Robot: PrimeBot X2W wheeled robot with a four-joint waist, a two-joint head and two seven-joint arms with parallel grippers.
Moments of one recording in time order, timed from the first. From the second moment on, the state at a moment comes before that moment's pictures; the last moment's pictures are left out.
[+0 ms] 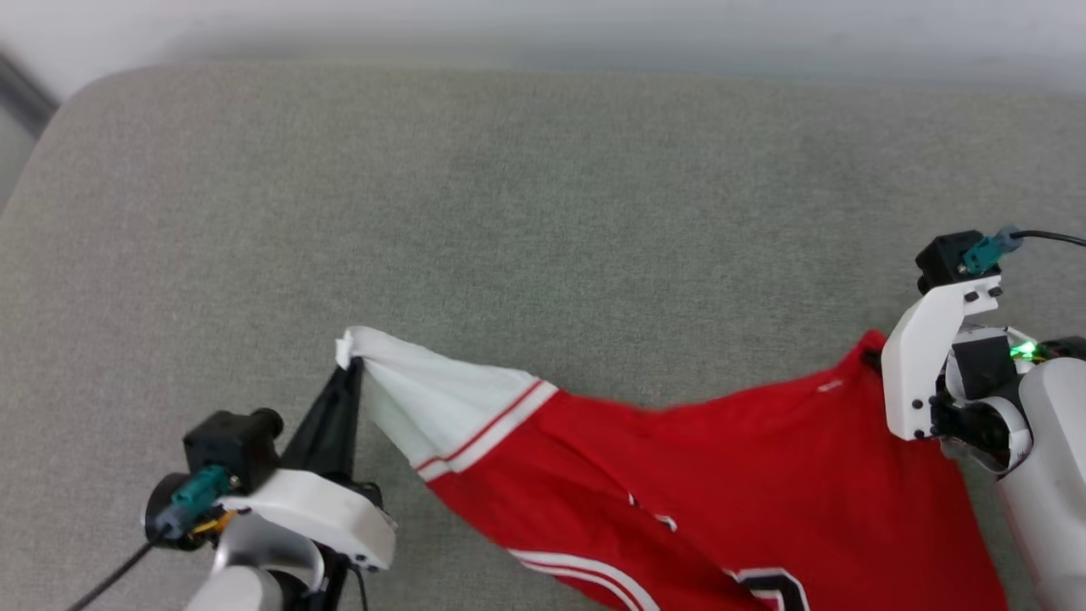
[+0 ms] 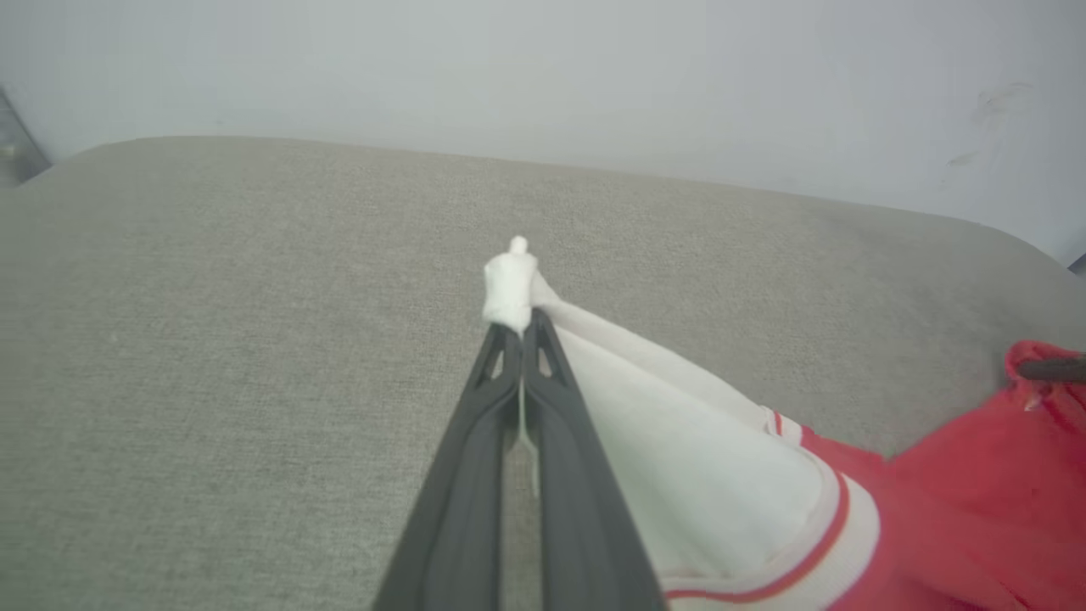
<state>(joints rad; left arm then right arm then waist) -0.11 0.36 -0.36 -0.06 -0.54 0.19 -0.06 -0.56 -0.34 0.23 0.51 0.45 0.13 0.74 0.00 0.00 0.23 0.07</state>
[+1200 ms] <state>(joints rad) -1.38 0.40 -0.30 0.57 -0.48 -0.01 -0.11 -1.35 -0.28 0.05 0.64 0.21 0.13 0.15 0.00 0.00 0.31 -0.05</state>
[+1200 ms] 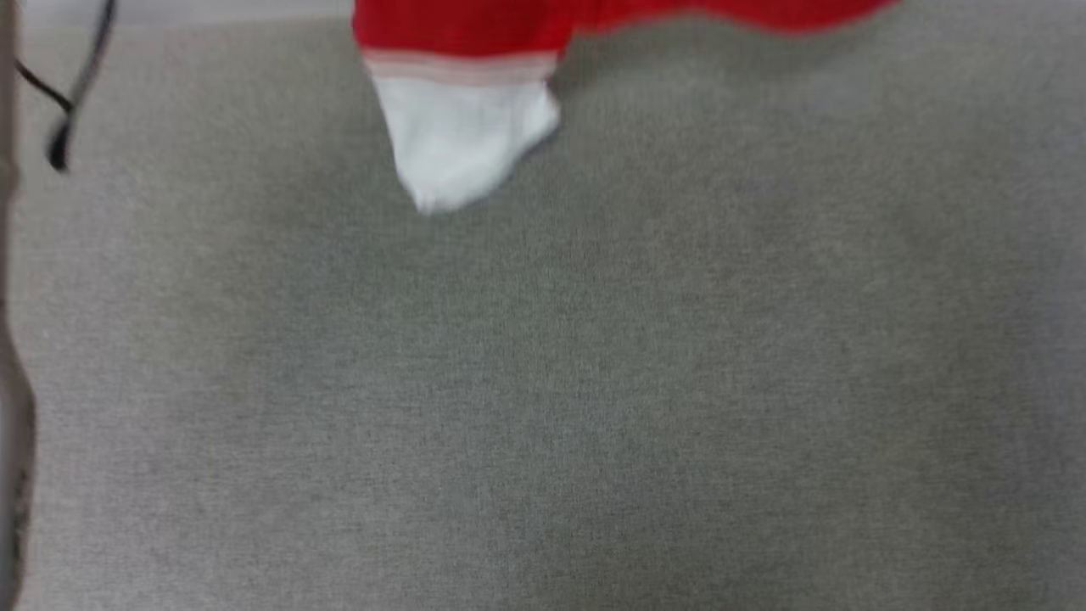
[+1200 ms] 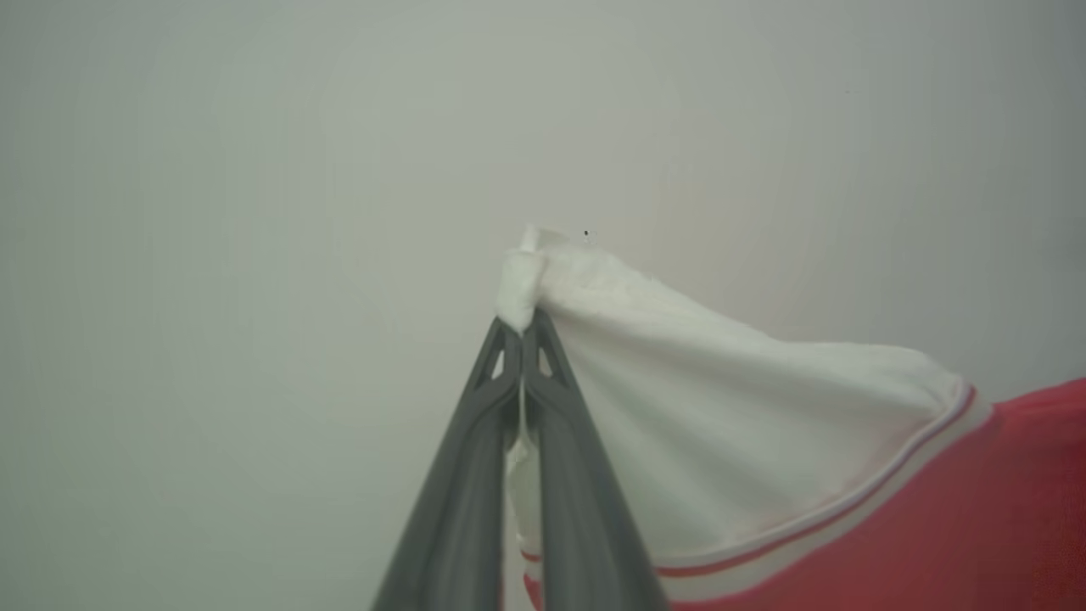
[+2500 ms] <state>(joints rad) -1.08 0.29 -0.22 0.93 -0.55 -0.13 -0.26 -1.21 -0.23 0.37 1.11 0.41 0.13 -0.11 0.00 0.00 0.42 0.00</state>
